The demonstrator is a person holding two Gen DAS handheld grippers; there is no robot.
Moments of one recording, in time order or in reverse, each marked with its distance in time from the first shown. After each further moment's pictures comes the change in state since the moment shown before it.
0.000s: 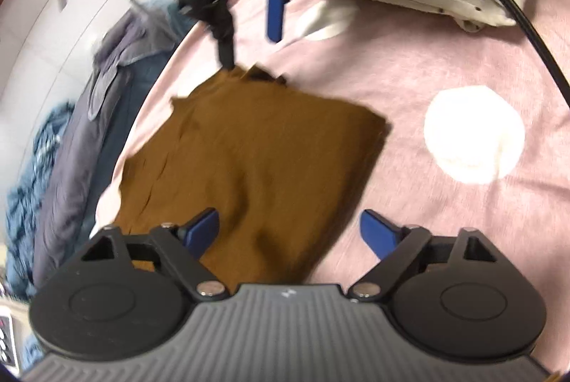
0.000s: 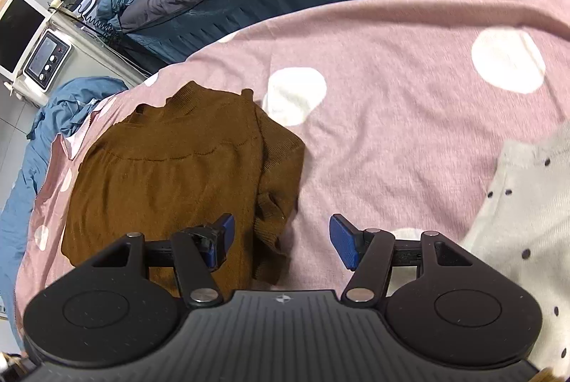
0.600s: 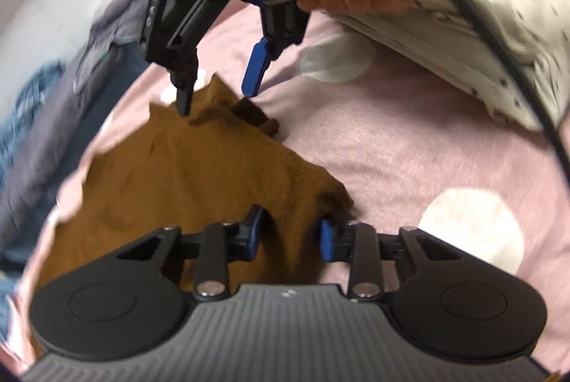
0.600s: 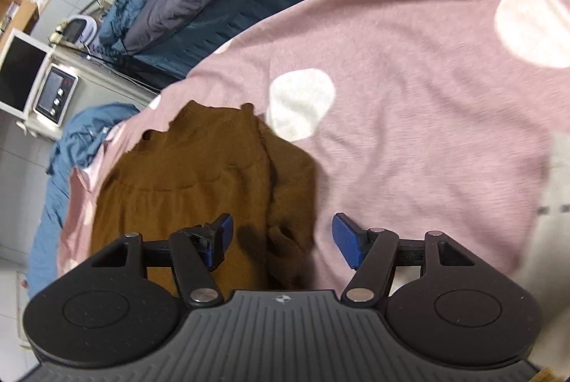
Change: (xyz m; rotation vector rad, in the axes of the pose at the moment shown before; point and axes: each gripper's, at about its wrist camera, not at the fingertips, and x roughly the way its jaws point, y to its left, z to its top) left arm 0.032 0.014 0.041 -0.267 0.003 -0.102; right arm 0.028 -0.012 0.015 0.136 -0.001 0.120
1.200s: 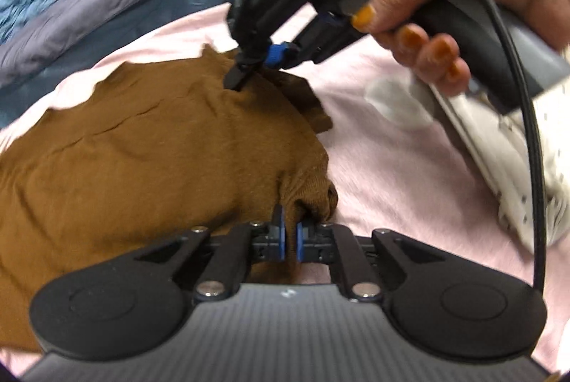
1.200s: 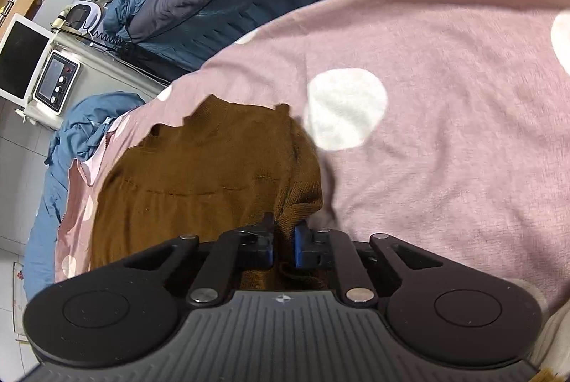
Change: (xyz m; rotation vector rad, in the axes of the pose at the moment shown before) left arm -0.010 0.054 -0.011 -0.479 0.012 -0.080; right arm 0.014 0.030 0.012 -0.045 0.035 -0.011
